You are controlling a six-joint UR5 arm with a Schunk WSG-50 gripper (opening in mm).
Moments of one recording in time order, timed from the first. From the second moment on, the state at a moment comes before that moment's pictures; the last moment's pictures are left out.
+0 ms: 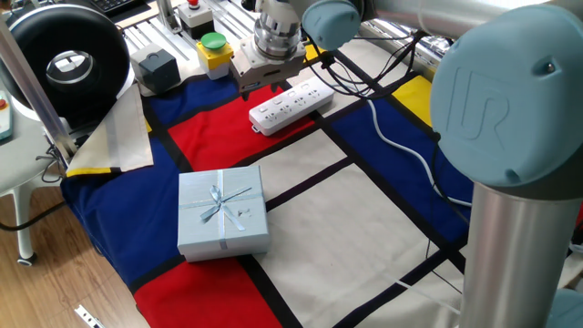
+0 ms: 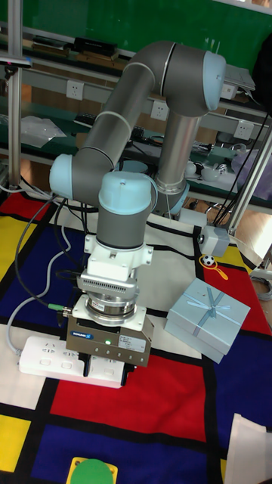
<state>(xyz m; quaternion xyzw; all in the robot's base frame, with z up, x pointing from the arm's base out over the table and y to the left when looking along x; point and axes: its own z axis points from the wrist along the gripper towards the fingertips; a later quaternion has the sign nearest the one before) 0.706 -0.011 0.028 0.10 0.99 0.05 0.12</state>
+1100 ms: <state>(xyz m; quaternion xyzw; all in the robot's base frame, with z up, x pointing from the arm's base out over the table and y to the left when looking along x) 0.695 -0.016 0.018 0.10 0.99 0.04 0.12</state>
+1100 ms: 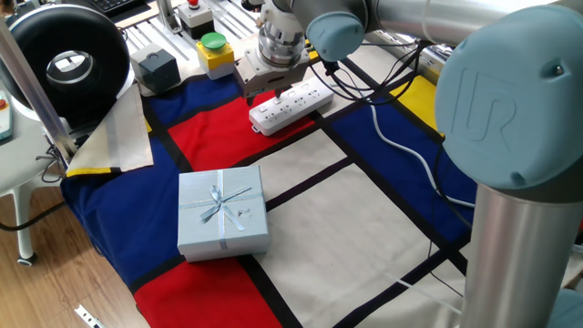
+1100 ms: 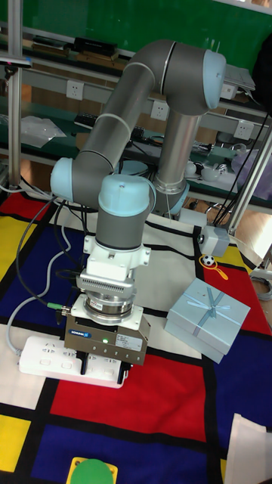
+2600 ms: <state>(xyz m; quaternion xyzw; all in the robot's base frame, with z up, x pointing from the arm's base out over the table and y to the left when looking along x) 0.691 -0.010 0.022 0.10 0.99 0.04 0.12</state>
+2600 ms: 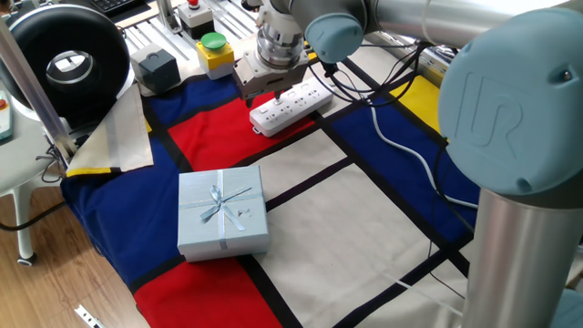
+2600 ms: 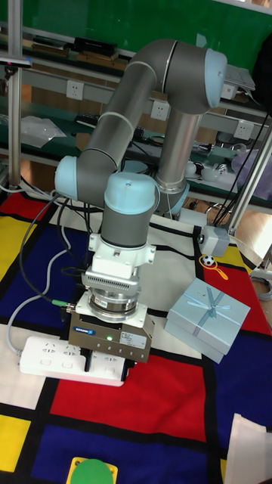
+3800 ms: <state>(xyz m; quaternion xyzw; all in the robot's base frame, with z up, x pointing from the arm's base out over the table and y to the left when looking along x) 0.690 -0.015 0.021 0.10 0.99 0.04 0.12</state>
